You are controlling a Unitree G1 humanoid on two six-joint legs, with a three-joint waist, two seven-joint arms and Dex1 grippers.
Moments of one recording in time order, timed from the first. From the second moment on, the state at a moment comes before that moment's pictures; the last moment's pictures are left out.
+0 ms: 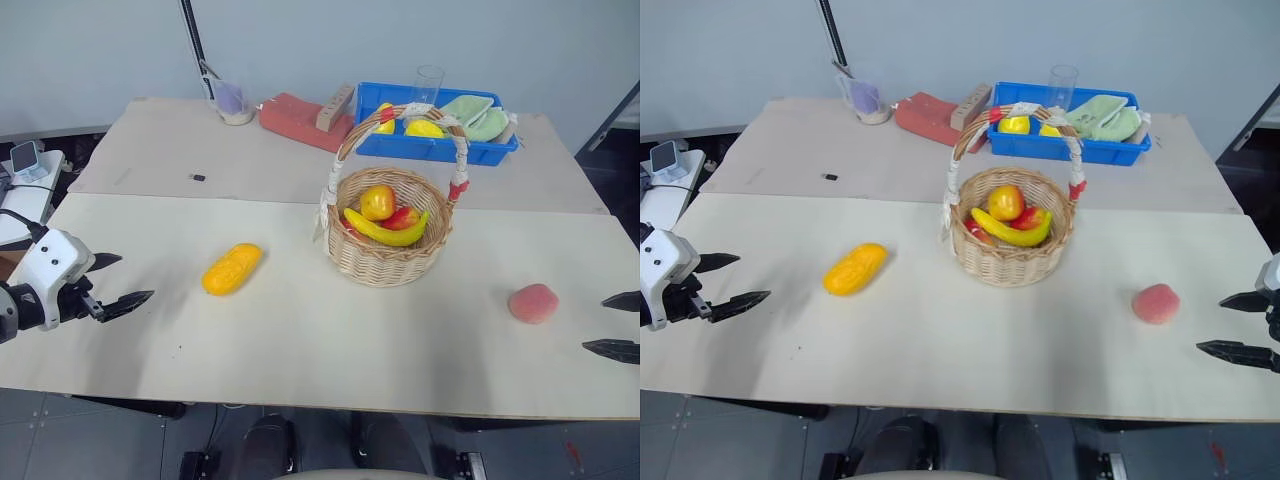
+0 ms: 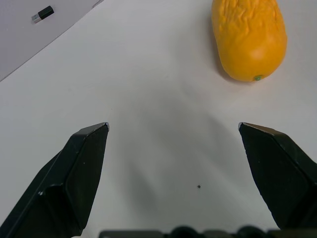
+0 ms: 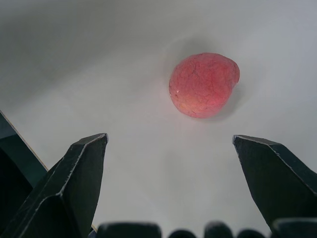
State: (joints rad) left arm 0.04 1.04 0.43 -0.01 -0.33 0.35 -1.05; right arm 0.24 -1.26 -0.60 0.07 0.28 0.35 1.43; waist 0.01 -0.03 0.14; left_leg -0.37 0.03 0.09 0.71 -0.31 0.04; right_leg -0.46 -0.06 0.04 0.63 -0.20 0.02
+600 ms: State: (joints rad) left arm 0.05 1.02 0.44 -0.01 -0.36 0.33 -1.09; right arm 0.22 -1.26 -0.60 0.10 0.28 0.30 1.43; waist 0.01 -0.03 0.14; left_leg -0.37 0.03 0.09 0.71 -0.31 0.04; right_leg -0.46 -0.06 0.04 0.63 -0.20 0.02
